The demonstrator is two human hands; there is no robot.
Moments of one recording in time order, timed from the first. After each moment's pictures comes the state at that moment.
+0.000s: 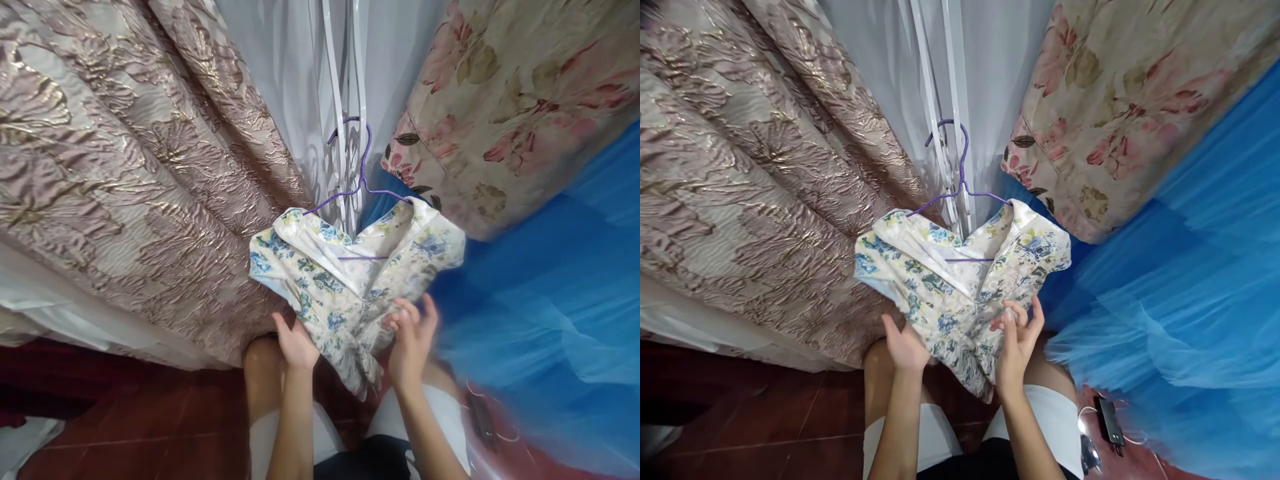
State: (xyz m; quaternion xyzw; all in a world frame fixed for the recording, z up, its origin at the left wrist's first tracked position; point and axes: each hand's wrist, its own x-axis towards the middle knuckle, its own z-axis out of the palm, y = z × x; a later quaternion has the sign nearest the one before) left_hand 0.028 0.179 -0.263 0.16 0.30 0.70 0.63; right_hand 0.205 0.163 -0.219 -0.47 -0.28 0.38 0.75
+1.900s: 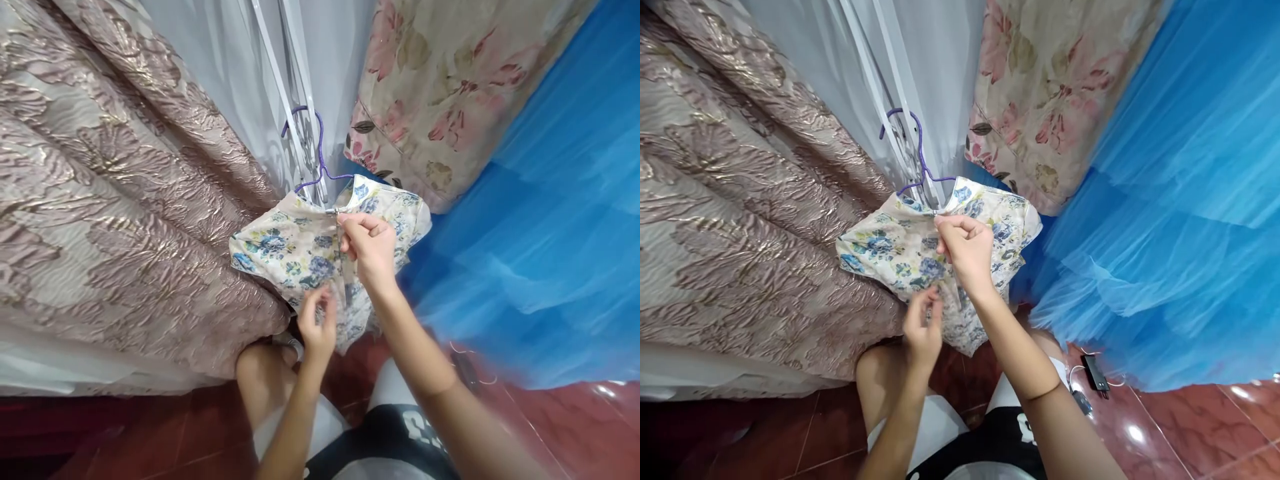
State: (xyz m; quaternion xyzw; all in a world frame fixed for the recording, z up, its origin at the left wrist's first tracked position) left_hand 0.078 0.172 -0.226 0.61 0.43 0.64 0.17; right_hand 0.189 0.234 -0.084 -0.37 -0.42 0.44 0.71
